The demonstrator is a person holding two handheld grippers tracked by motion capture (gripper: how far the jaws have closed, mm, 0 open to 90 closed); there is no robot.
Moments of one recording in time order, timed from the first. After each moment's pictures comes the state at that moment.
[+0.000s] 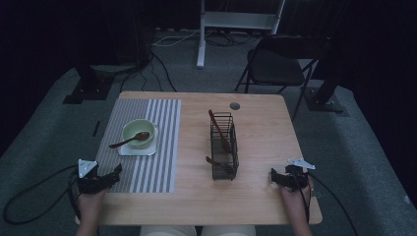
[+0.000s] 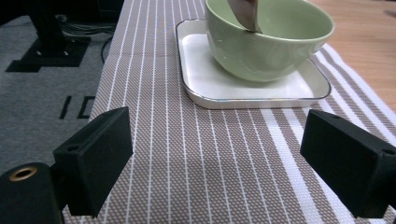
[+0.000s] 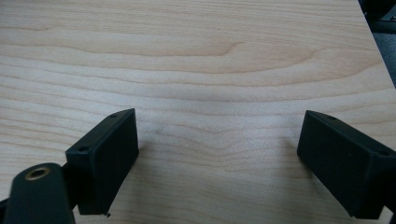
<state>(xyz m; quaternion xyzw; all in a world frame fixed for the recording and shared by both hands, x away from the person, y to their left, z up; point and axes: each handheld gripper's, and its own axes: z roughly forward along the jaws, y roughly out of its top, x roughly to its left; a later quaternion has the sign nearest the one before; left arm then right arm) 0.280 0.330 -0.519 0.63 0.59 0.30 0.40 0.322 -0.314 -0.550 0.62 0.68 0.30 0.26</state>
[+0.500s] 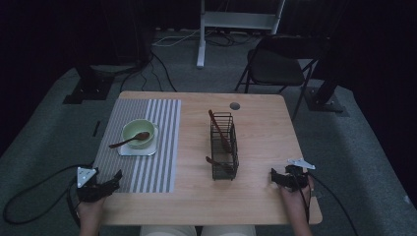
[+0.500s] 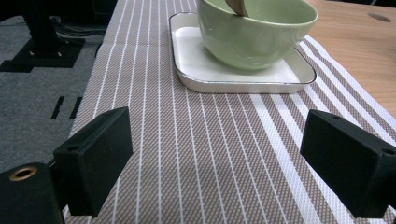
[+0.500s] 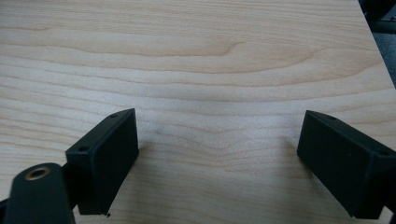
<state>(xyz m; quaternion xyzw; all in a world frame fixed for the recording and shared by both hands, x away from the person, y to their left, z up) 0.259 0.329 -0.530 0.62 0.59 0.30 0.41 0.322 -0.314 -0.550 0.62 0.68 0.30 0.26</state>
